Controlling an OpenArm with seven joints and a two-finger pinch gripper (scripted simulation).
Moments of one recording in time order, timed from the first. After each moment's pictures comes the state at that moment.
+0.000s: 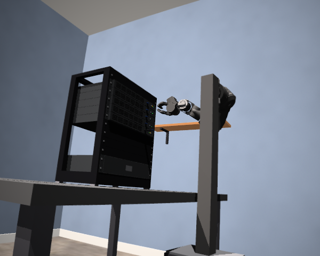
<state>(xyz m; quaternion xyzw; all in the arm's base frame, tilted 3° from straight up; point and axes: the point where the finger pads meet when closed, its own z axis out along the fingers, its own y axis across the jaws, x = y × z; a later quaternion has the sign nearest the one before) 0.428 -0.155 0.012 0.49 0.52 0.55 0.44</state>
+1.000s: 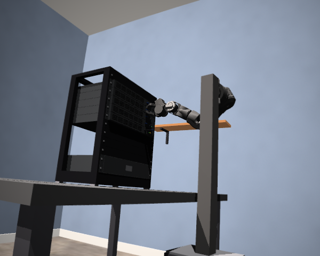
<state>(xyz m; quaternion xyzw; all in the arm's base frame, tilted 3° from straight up) 0.507 -0.141 0.010 0.48 0.53 0.54 0.44</state>
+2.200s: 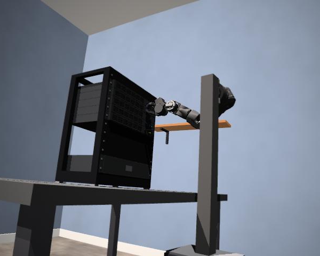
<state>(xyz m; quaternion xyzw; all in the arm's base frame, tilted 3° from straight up) 0.506 -0.141 0.016 0.48 0.53 0.55 0.44</state>
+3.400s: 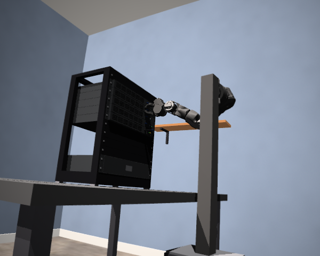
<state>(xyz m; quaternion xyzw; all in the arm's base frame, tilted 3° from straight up) 0.514 -0.140 0.013 0.48 0.53 0.54 0.44</state>
